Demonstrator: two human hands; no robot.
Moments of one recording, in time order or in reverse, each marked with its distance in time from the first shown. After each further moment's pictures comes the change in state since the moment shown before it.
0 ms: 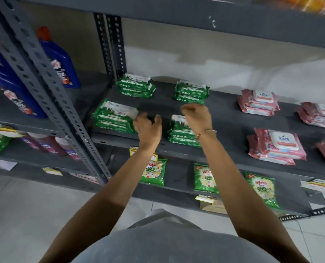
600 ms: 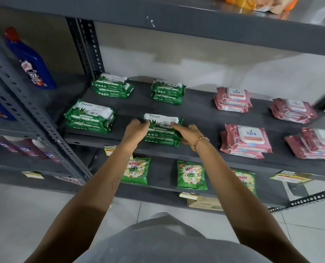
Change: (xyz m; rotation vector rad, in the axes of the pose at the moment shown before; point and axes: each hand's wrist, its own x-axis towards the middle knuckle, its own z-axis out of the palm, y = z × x) left_hand -0.004 0.016 0.041 0.273 -0.210 -0.156; right_hand 0.013 0.085 -0.052 0.109 -0.312 0.356
